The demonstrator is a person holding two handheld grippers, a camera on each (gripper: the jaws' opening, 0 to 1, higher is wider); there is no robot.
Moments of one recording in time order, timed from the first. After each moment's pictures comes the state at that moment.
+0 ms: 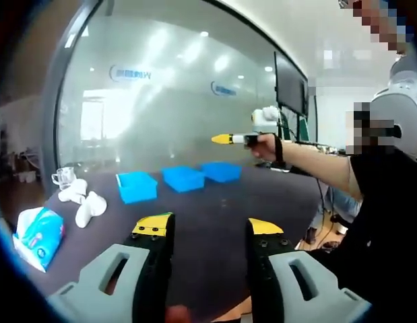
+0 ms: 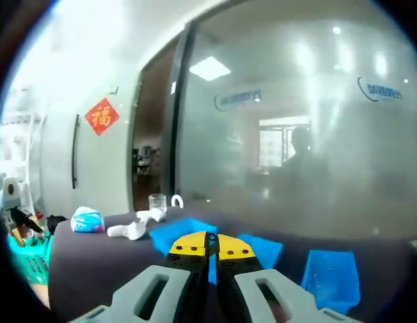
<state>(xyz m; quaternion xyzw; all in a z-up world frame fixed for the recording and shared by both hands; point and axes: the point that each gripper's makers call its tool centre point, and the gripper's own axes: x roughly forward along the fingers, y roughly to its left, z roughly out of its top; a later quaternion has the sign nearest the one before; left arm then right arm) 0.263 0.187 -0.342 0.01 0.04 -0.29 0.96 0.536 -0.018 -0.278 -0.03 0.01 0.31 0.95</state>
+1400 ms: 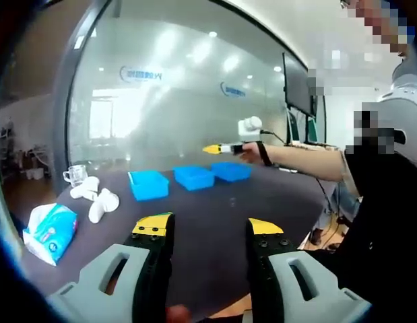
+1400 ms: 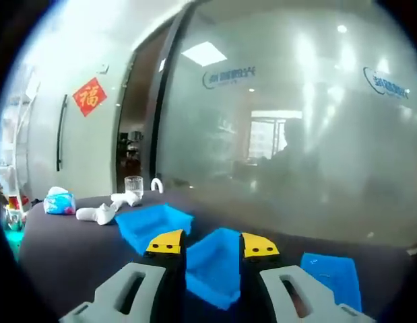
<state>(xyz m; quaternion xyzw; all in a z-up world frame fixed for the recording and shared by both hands) 0.256 0.205 -0.338 0.01 0.04 -0.26 0.96 0.572 -0.031 -0.313 -0.09 0.02 0.29 0.95</state>
